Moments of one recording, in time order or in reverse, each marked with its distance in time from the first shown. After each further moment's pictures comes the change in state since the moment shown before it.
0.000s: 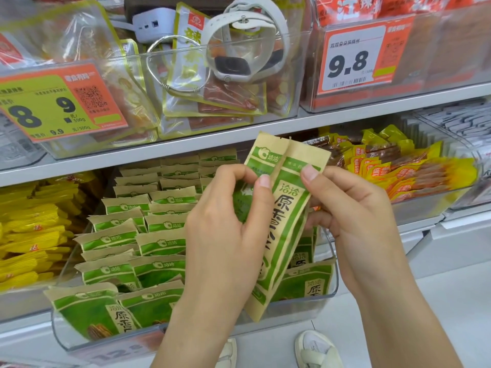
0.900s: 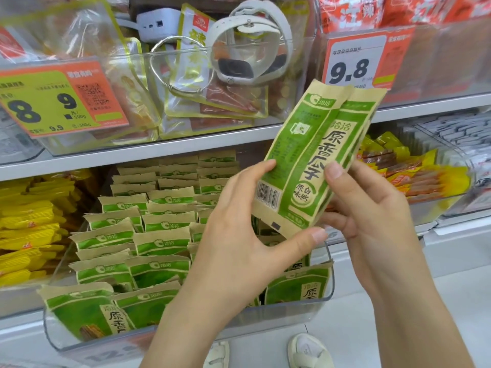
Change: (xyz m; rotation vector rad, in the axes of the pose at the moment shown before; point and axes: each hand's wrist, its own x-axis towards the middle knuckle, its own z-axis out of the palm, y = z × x) left_hand -0.002 -0.007 -0.003 -0.100 -0.353 -0.069; right_hand 0.002 -0.009 -0.013 0.080 0.055 0.020
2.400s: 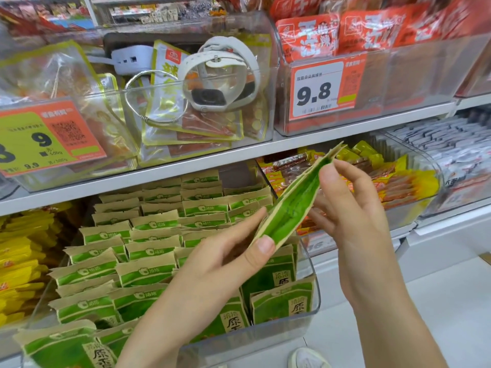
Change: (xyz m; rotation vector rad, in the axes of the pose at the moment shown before) left_hand 0.004 -0.008 -0.017 -0.301 -0.427 -0.121; right_hand 0.004 0.001 -0.002 0.023 0.218 -0.051
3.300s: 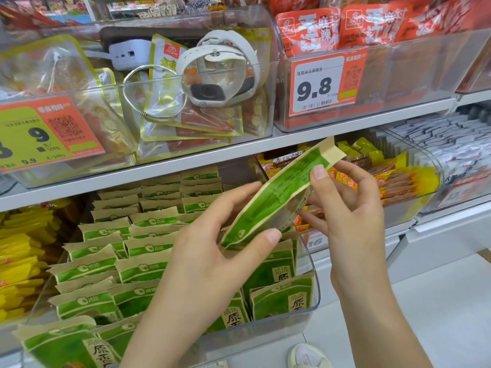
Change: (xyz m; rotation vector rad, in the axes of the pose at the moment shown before) left_hand -0.003 0.014 0.007 0.146 0.316 0.192; right_hand 0.000 0.007 0.006 -0.061 0.125 -0.055
